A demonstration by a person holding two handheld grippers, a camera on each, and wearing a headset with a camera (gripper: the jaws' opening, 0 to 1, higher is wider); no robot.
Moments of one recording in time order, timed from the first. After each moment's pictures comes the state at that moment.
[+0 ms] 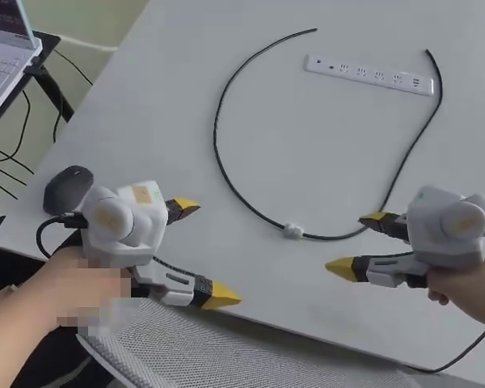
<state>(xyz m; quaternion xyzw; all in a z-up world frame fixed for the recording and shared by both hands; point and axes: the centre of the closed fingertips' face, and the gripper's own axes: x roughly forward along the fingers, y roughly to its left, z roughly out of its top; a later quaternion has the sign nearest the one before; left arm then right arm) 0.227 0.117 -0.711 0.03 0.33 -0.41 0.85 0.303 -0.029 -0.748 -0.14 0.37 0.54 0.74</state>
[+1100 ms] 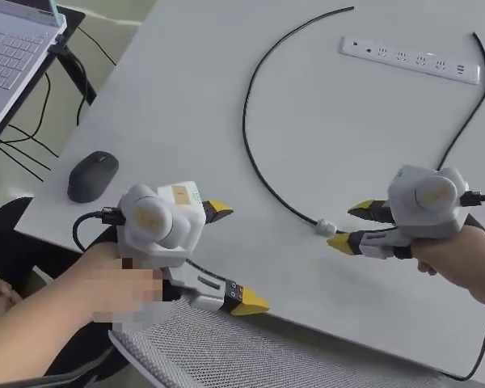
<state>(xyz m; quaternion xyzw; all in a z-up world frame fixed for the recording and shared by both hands) 0.220 0.120 -0.724 0.02 0.35 -0.44 0.83 0.320 0.029 -0.794 -0.19 0.40 0.56 0.70</state>
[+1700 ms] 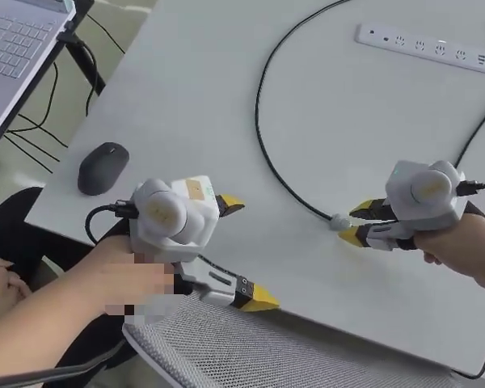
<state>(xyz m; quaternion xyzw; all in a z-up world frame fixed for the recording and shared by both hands) 0.221 0.126 -0.730 0.02 0.35 -0.44 0.82 0.319 0.034 -0.813 -0.23 0.41 0.58 0.66</state>
